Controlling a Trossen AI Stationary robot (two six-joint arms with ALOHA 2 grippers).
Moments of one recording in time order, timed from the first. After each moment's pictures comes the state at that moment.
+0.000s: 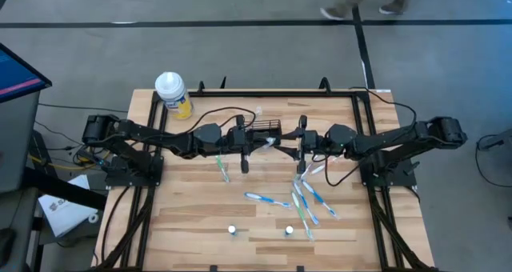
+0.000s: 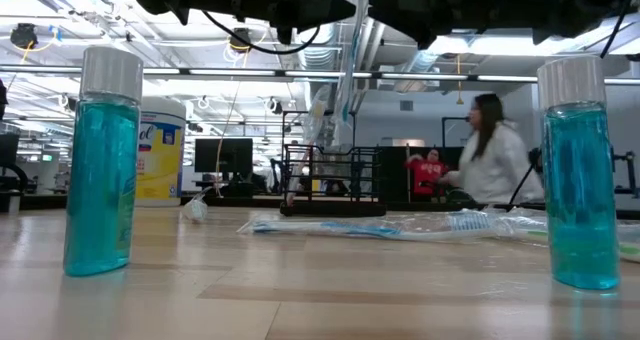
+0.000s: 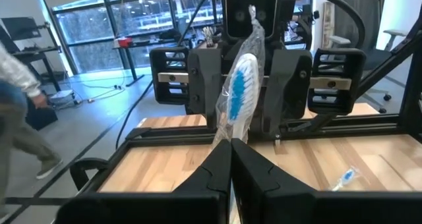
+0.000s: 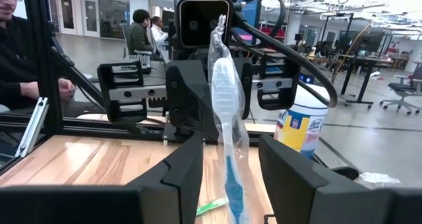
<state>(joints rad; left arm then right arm) 0.00 1.50 0.83 0.64 -0.16 0.13 0.01 1.25 0.55 0.74 0.07 -0.11</state>
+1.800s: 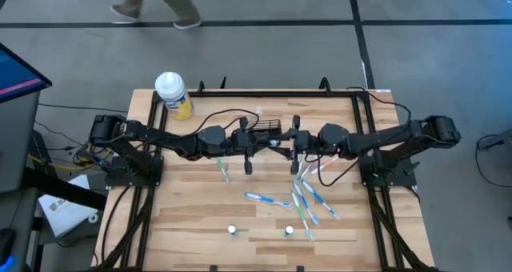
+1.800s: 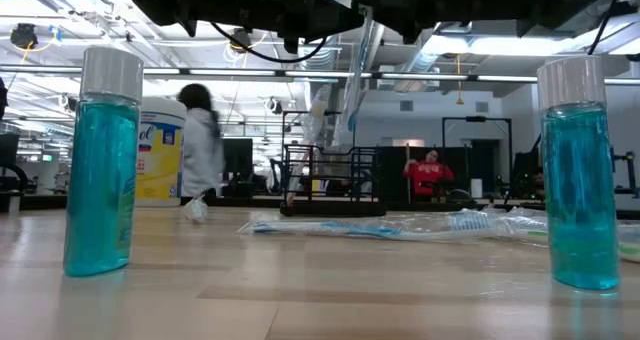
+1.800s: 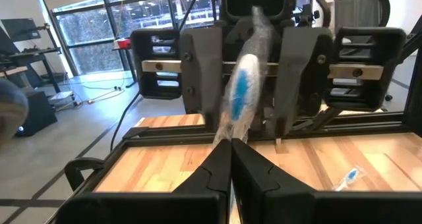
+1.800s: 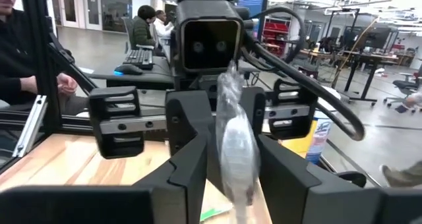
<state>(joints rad) 0.00 1.57 0.83 0.71 -0.16 0.13 0.02 1.32 0.65 0.69 0.08 -0.11</state>
